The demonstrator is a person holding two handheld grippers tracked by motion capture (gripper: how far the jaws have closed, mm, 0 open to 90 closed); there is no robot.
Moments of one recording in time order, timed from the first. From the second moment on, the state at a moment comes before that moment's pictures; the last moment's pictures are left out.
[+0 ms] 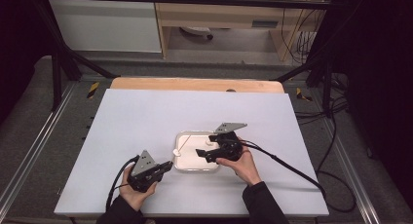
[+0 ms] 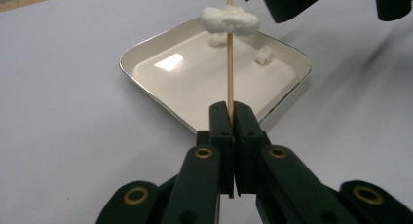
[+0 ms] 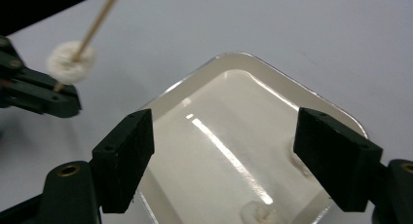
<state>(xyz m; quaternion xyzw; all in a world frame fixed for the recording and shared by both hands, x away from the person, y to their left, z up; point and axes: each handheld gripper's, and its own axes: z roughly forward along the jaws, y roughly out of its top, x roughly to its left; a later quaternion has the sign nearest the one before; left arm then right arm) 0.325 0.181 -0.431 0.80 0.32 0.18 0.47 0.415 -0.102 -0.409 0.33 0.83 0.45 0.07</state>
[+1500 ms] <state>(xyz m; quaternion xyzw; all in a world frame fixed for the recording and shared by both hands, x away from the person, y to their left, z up) 0.326 0.180 -0.433 0.81 0.32 0.17 0.47 0.457 -0.099 -0.448 0.34 0.86 0.37 0.13</state>
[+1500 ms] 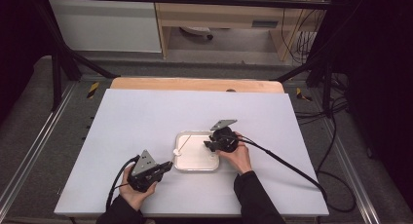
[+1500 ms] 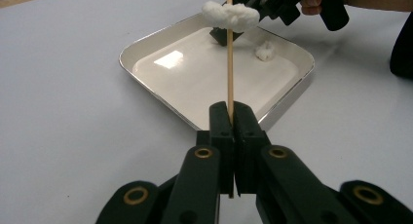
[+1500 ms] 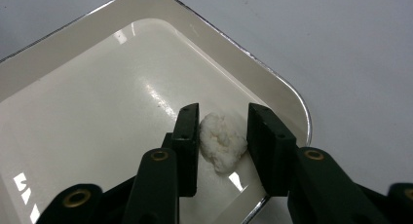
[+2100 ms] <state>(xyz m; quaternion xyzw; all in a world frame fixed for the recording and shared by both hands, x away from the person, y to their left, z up) 0.326 0.180 -0.433 0.81 0.31 0.17 0.47 0.446 -0.109 -0.427 0.33 0.84 0.41 0.12</state>
